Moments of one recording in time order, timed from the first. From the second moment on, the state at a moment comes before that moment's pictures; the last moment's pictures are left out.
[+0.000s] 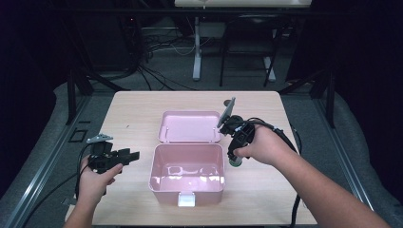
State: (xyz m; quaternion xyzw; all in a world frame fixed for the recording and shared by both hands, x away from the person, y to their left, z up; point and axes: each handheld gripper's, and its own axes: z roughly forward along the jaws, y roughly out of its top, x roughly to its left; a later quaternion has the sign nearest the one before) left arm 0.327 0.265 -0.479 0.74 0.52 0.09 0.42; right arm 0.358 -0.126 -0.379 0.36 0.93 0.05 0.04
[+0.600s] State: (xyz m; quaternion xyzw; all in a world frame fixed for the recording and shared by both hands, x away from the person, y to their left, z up) left arm 0.327 0.267 -0.478 0.74 0.52 0.09 0.42; right arm 0.348 -0.098 -0.375 0.33 0.94 0.06 0.03
